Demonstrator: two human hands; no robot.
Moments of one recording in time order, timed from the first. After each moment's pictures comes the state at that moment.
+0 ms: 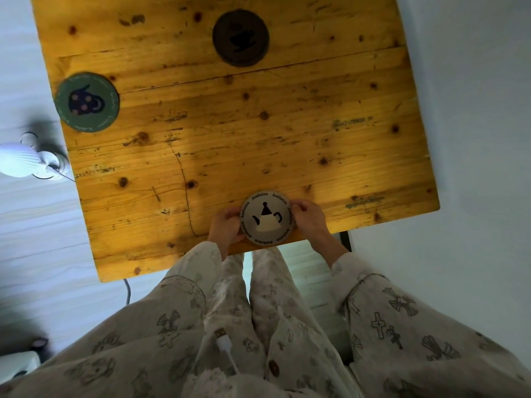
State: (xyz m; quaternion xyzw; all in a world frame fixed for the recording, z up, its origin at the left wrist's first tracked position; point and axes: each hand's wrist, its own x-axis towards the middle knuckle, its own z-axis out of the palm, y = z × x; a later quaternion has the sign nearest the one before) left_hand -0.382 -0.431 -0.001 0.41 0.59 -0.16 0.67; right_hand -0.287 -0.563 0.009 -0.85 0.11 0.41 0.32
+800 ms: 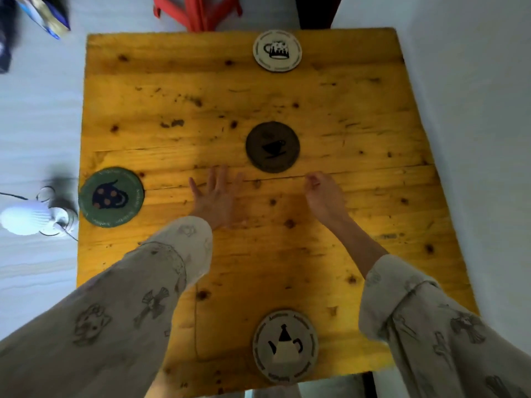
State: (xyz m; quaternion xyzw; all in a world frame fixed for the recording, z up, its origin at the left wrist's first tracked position) left_hand -0.217 -0.233 -0.019 0.92 0.23 -0.28 0.17; right_hand -0.089 -0.401 0.012 -0.92 -0.13 0.26 0.27
